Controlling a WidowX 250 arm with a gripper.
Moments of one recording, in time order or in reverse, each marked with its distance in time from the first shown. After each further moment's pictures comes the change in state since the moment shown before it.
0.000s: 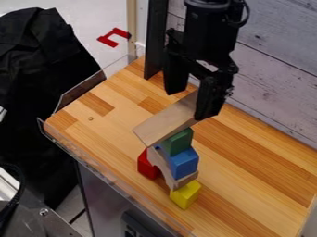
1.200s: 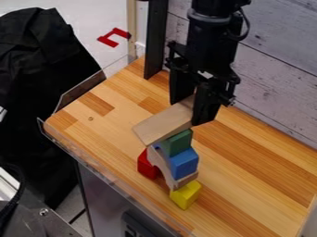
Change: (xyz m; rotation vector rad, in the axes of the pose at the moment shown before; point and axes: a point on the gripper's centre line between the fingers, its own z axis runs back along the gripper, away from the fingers) arm 0.004 0.000 -0.015 -0.029 0.043 0.038
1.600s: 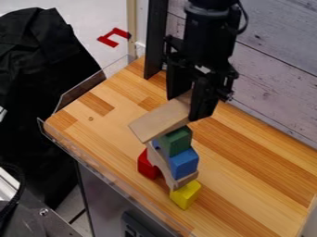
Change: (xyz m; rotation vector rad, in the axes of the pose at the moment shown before) arm -0.010 0.000 0.012 0.019 -0.010 0.017
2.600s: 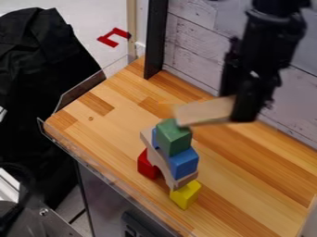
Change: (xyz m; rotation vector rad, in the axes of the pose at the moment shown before) arm 0.053 -0.040 -0.012 0.027 0.064 -0.481
